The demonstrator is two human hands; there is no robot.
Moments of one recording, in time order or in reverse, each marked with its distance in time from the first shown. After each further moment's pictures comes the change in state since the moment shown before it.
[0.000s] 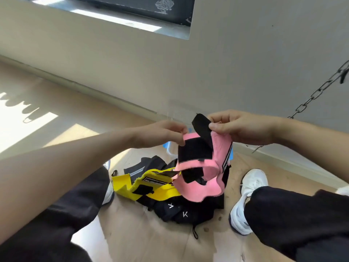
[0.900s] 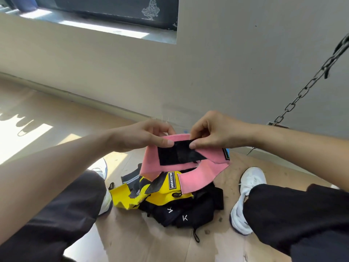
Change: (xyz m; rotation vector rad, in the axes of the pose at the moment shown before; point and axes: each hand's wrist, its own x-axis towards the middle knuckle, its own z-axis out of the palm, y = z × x) left_hand -0.006 -0.006 -0.021 -0.169 -0.114 0.059; right_hand 0.014 -0.003 0.017 -0.712 0.236 -0.161
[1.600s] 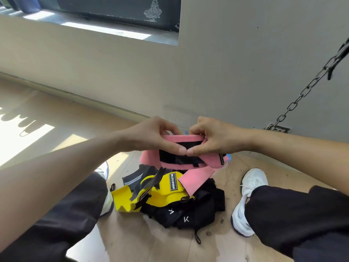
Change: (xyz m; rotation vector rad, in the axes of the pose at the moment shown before) left_hand 0.001 0.016 0.010 0.171 0.130 -0.060; right_hand 0.001 -0.011 0.008 -0.097 -0.016 0.055
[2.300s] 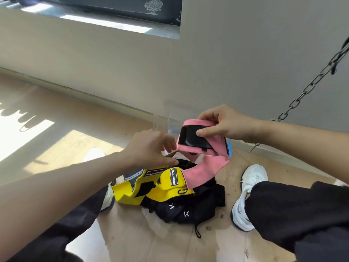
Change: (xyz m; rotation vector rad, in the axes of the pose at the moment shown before) left_hand -0.005 -0.039 0.038 0.707 0.315 0.052; right_hand 0.001 0.031 -0.006 0.417 0.124 0.143
